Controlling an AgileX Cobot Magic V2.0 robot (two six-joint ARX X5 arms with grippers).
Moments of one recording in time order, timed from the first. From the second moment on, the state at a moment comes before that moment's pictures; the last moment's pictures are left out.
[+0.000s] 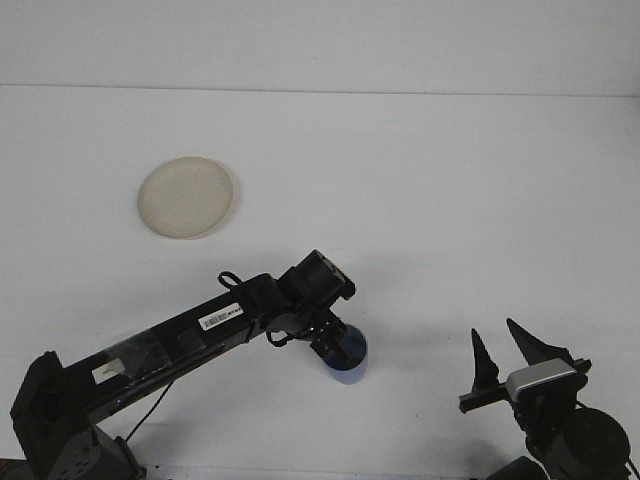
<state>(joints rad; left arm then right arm) -0.87 1.67 1.35 -0.65 0.18 -0.10 0.48 0.22 0.60 -0.58 0.16 0.03</state>
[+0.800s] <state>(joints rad) -0.53 1.67 1.70 -0.83 0.08 -0.03 0.48 0.22 0.60 -0.58 0.16 0.03</state>
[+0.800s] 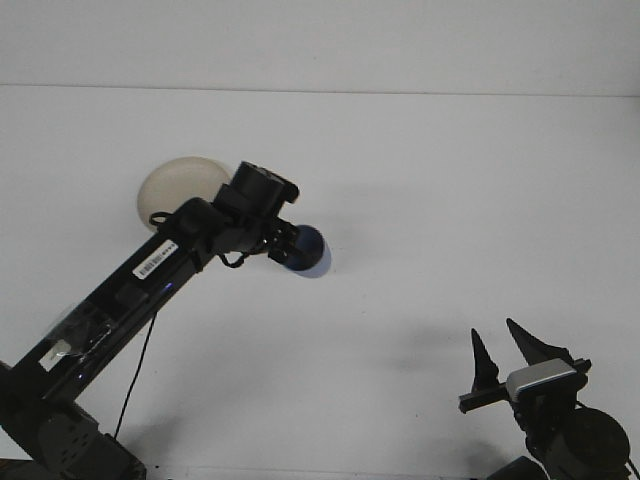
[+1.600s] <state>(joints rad) 0.04 1.78 1.74 -0.76 0.07 0.00 0.48 0.22 0.60 -0.58 0.16 0.03</state>
